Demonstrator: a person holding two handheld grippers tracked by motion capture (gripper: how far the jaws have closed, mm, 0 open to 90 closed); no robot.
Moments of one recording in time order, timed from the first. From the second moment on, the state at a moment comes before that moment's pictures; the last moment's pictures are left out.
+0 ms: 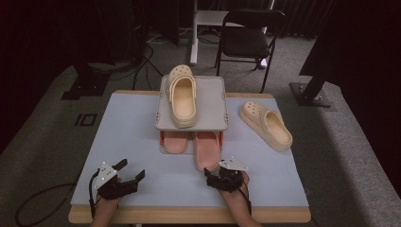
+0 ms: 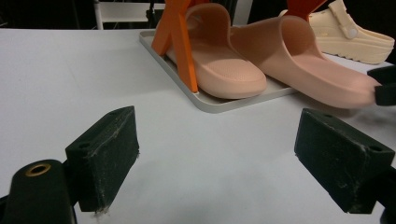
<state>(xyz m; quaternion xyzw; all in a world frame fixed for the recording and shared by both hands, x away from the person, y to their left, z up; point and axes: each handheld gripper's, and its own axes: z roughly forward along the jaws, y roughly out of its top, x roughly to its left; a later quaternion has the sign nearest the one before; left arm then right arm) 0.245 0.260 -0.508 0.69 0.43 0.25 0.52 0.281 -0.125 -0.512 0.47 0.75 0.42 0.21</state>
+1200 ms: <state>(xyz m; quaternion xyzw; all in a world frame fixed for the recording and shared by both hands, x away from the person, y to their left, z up) 0.246 0.259 -0.510 0.70 0.43 0.24 0.52 0.319 -0.125 -0.506 0.47 0.74 0.42 0.22</state>
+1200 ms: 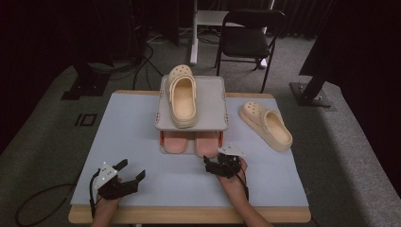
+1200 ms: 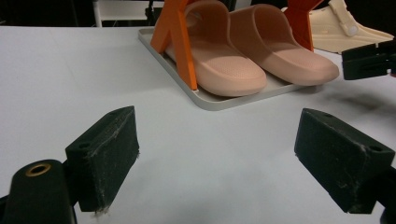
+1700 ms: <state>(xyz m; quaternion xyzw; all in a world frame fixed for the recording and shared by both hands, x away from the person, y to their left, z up) 0.246 0.258 -0.510 0.70 0.43 0.24 0.52 0.307 -0.159 -0.498 0.48 0.74 0.42 0.22</state>
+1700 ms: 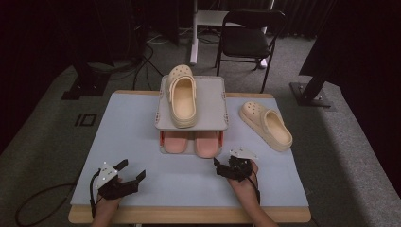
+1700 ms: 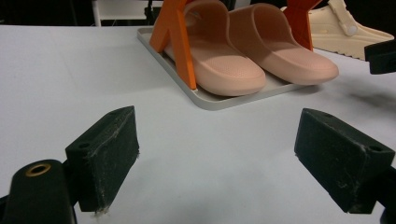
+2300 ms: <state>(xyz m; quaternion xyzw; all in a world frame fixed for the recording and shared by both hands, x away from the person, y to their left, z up) 0.245 0.260 -0.509 0.69 0.43 0.25 0.52 0.334 -0.140 -0.514 0.48 0.75 0.39 0.23</state>
